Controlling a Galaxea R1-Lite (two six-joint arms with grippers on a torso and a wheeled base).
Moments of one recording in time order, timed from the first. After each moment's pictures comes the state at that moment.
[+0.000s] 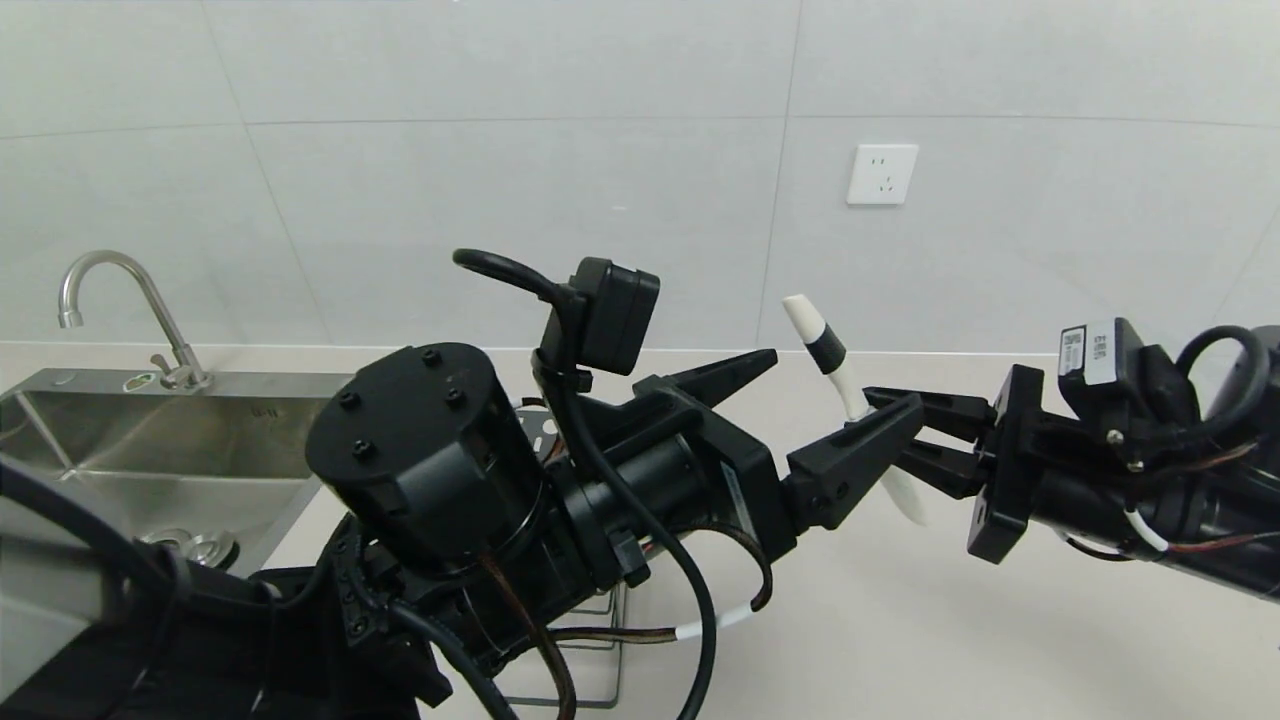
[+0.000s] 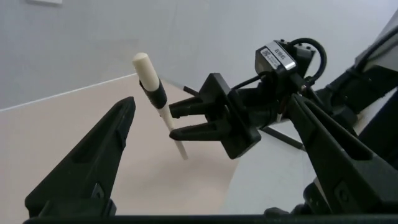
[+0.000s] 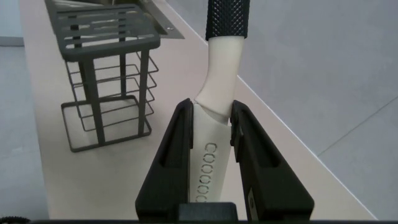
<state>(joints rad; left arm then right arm) -0.97 1.84 -0.76 -1.31 -0.15 -0.34 0.42 1.57 -0.42 -1.07 0.58 -0.36</state>
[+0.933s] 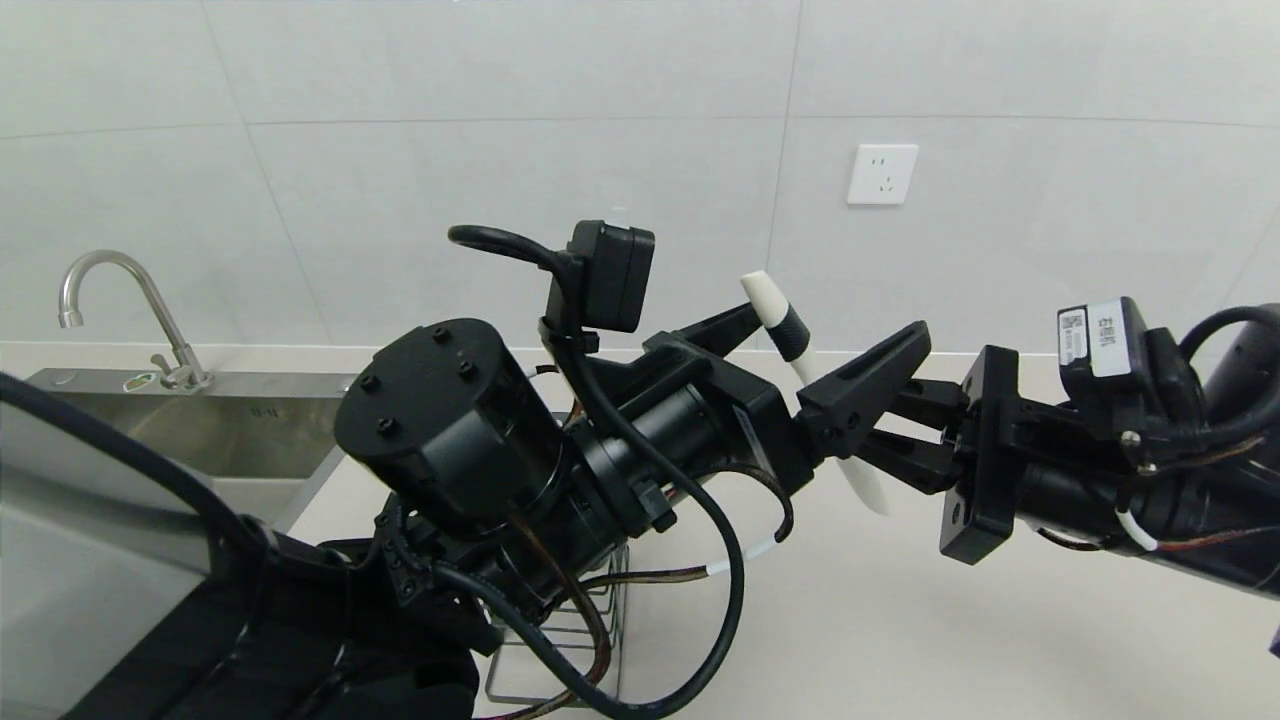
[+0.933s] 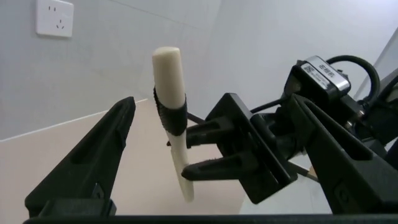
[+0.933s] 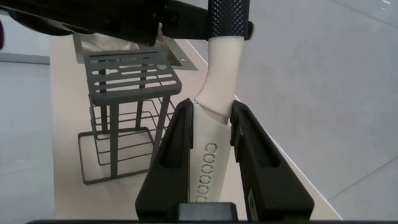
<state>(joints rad) -0.95 1.91 -0.85 -1.43 -0.14 -0.34 0.52 1.57 -0.48 -1.09 0.58 -0.35</state>
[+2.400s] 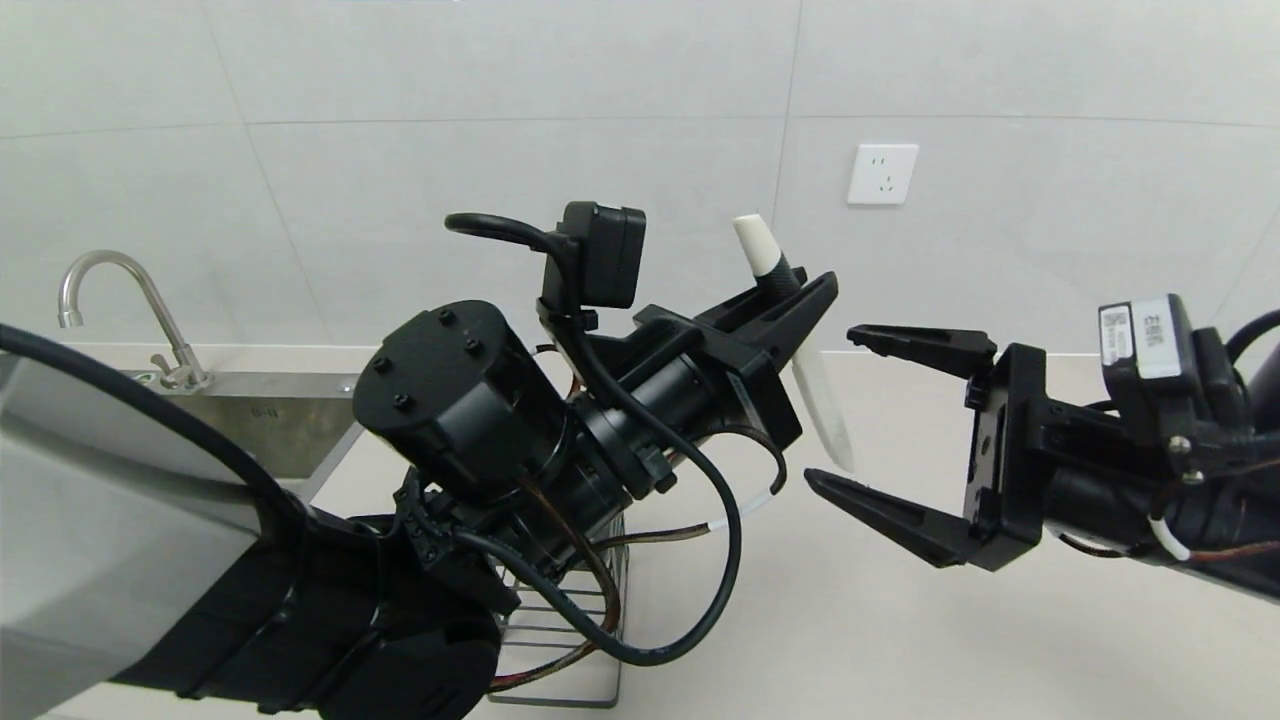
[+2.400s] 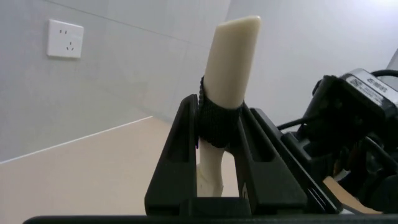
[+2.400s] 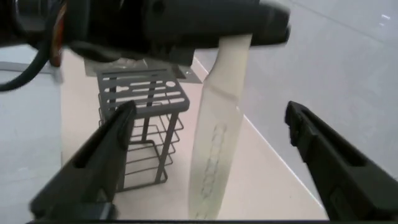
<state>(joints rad) -0.90 1.94 -0.89 -1.46 -0.12 -0.28 0.53 1.52 -0.44 -1.09 0.57 -0.34</state>
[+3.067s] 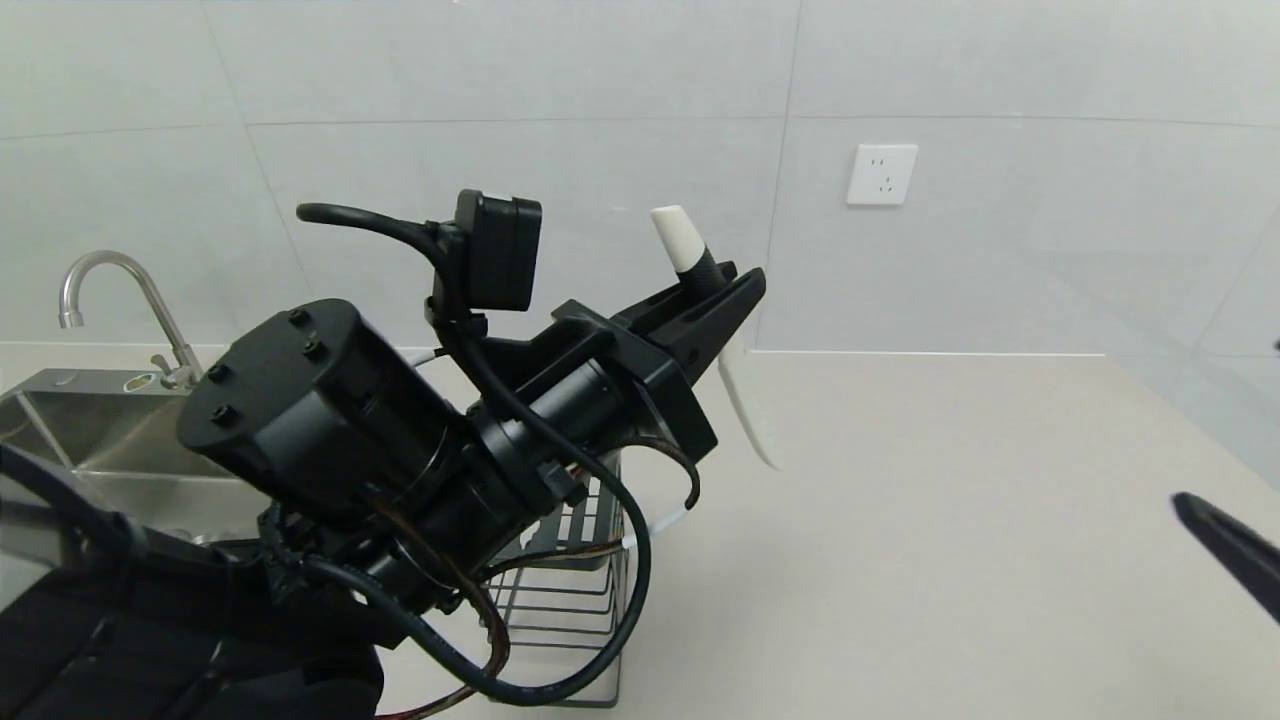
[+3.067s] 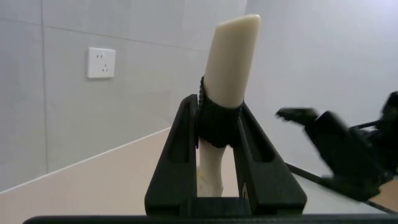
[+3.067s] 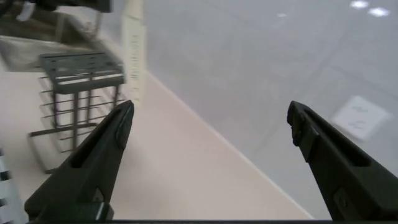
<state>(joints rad) -0.88 1.80 -0.73 -1.47 -0.12 -0.23 0.12 0.90 -0.15 -1.01 0.54 -0.34</state>
